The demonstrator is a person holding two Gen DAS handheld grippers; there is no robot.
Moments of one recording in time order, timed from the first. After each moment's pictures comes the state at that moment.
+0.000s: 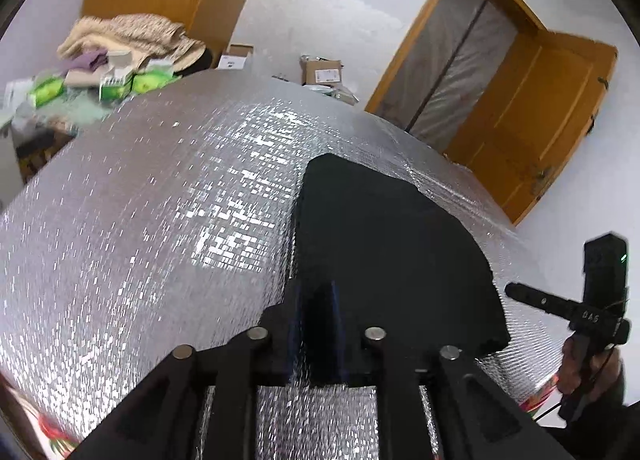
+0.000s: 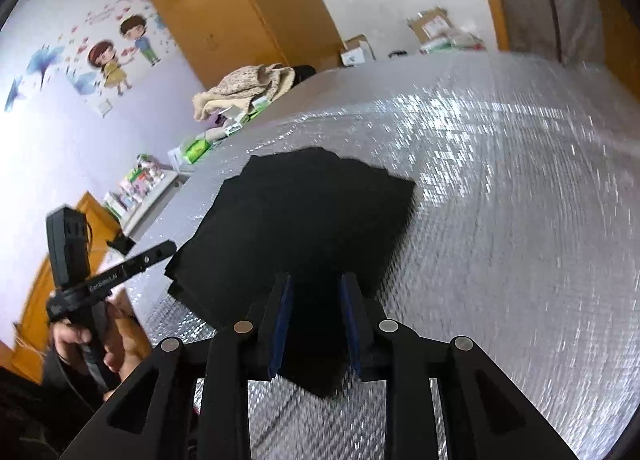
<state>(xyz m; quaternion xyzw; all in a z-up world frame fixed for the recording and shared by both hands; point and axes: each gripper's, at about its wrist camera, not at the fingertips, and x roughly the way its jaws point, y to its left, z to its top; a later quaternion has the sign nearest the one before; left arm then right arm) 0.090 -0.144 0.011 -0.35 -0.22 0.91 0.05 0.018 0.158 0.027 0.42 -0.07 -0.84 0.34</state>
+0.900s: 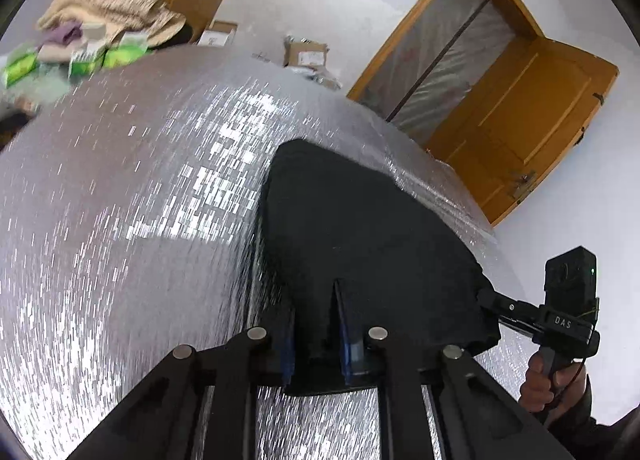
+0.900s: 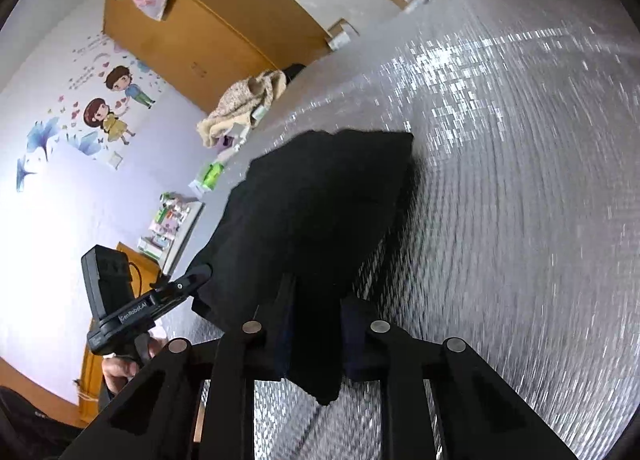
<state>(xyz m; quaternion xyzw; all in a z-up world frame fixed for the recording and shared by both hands) 0.042 -0.130 0.011 -0.37 -0.24 0.89 0.10 -0.025 0.163 0.006 0.45 -0.18 -0.80 0.36</state>
